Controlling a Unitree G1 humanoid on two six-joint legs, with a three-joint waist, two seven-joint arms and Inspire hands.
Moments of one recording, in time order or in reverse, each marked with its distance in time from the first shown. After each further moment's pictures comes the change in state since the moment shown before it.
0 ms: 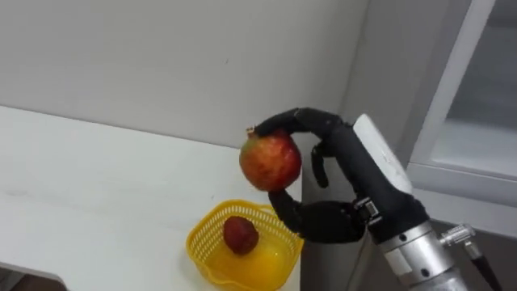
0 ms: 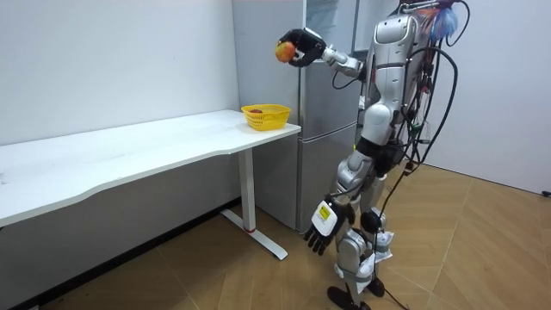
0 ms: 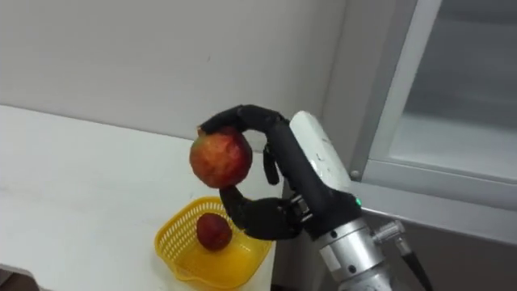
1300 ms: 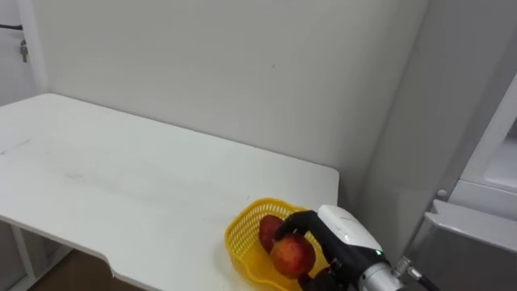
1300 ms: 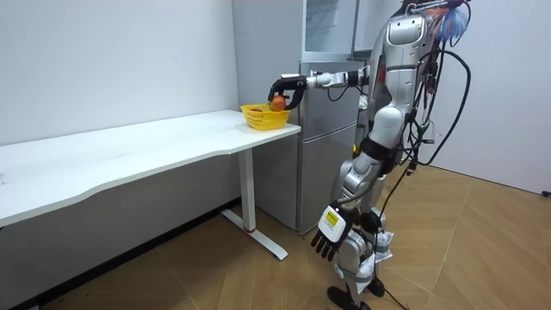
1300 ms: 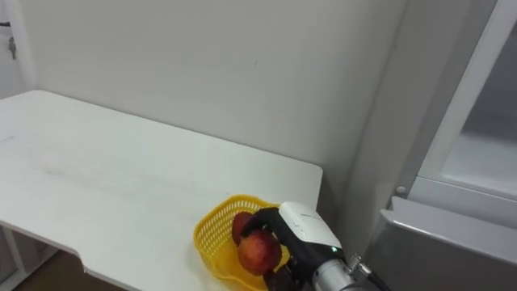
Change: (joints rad) left arm -0.025 0.022 0.000 -0.021 0.018 0.043 -0.094; right arm -0.099 0.023 0.115 0.539 -0.196 0.065 0.075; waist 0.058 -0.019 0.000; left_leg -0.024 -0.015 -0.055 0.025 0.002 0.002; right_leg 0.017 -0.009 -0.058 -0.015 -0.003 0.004
